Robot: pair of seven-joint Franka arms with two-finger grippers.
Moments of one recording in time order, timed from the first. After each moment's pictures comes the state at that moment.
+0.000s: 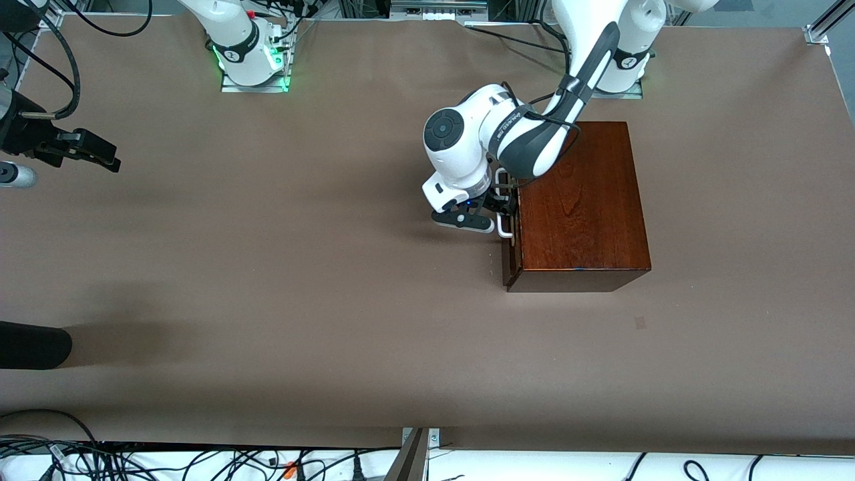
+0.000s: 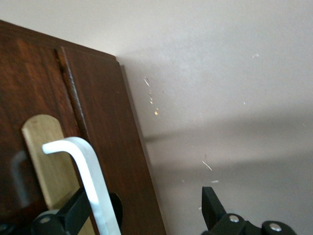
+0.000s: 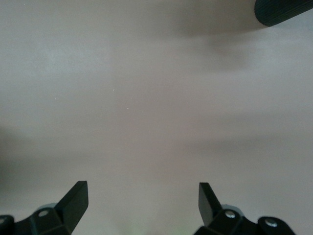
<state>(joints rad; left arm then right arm) -0.69 0.56 -0.07 -1.62 0.31 1.97 -0.66 0.00 0.02 -0.01 -1.62 -0.03 1.58 0.06</state>
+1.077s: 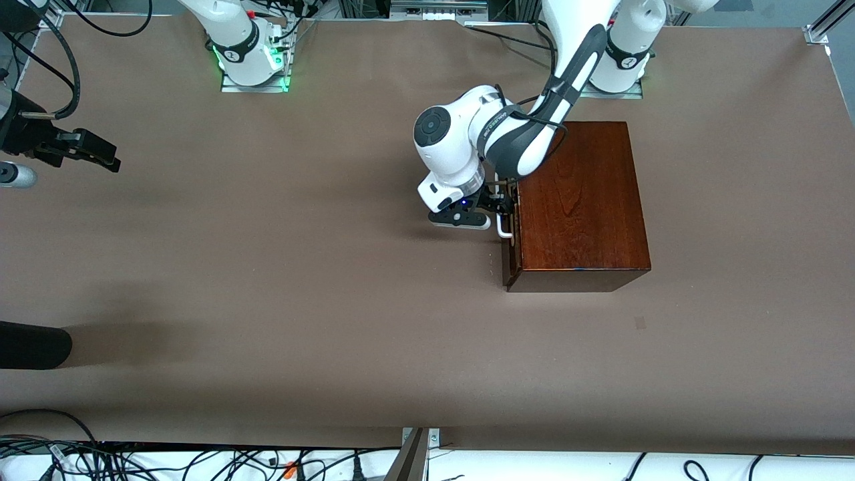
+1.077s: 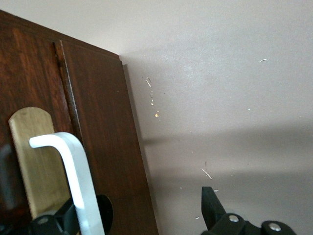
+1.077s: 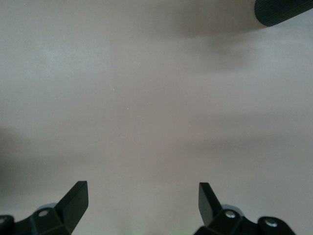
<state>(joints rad) -0.71 0.58 -0.07 -1.62 0.34 1.98 -0.75 0.00 0.02 -0.01 -1.62 -0.03 1.58 0.06</state>
